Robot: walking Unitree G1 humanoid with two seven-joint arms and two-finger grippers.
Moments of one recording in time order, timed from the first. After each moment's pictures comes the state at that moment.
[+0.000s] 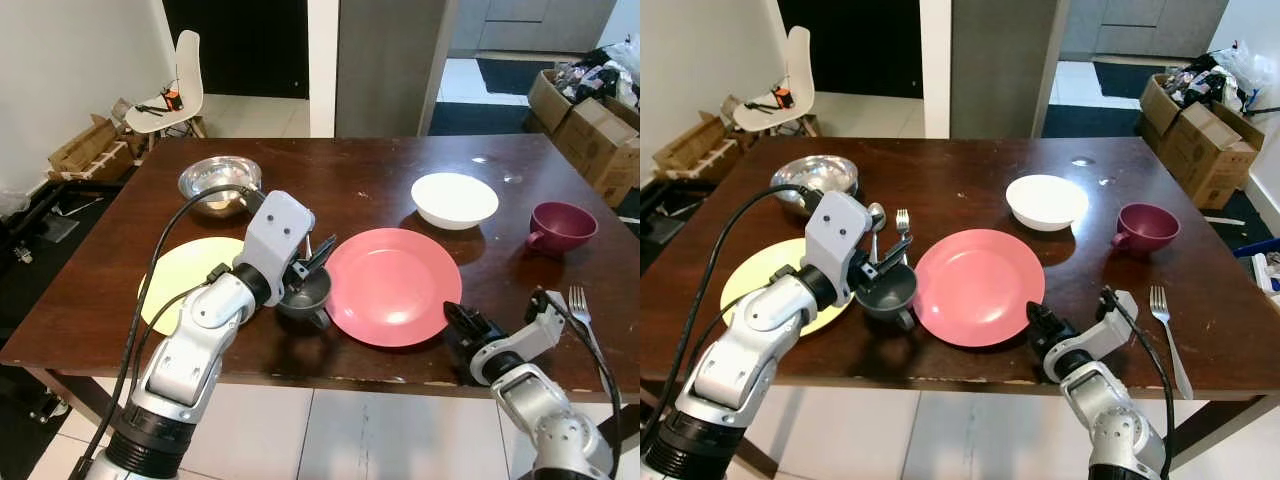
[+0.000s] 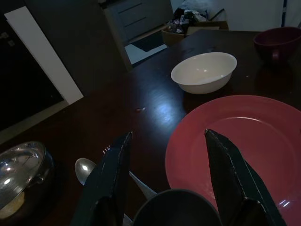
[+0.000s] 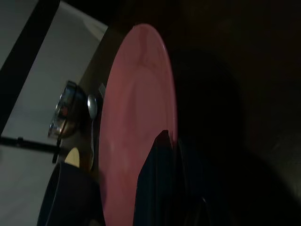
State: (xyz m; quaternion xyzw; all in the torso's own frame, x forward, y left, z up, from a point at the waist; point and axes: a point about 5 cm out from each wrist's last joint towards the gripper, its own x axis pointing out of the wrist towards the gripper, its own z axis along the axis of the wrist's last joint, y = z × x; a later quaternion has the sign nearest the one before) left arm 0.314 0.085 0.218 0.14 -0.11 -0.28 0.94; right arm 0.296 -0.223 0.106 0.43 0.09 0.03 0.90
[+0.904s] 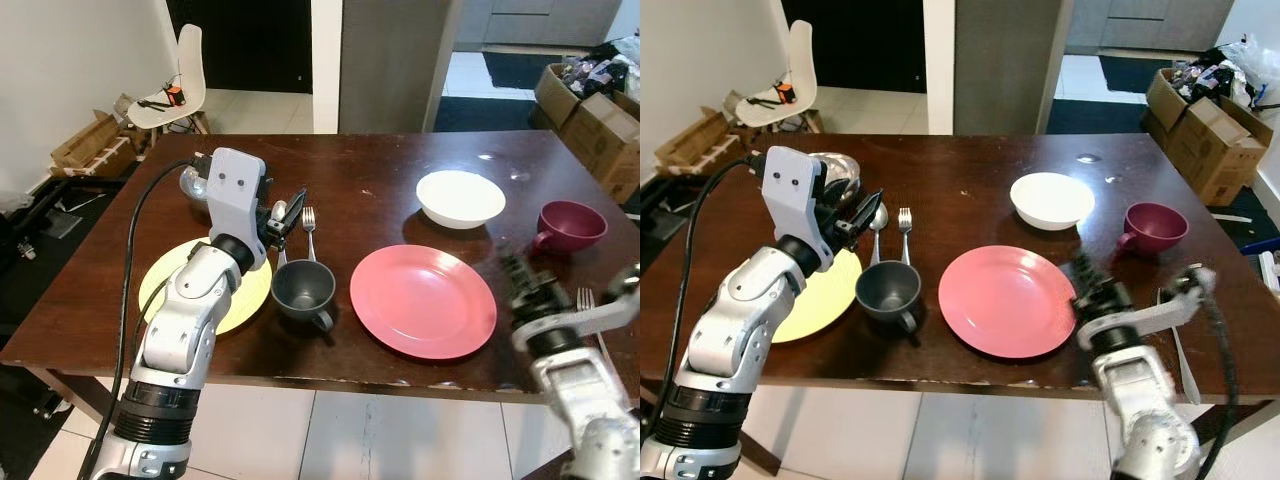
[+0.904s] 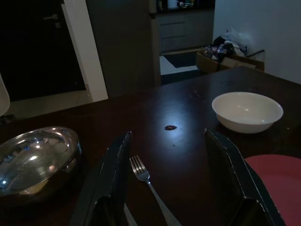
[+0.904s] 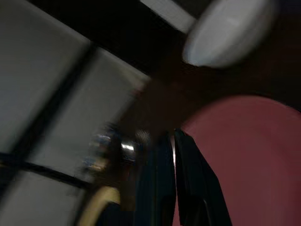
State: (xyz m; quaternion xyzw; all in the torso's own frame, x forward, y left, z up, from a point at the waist) left arm 0.335 0.106 0.240 0.02 -0.12 -0.20 0.97; right arm 0.282 -0.235 0.156 0.43 -0.03 0.03 0.90
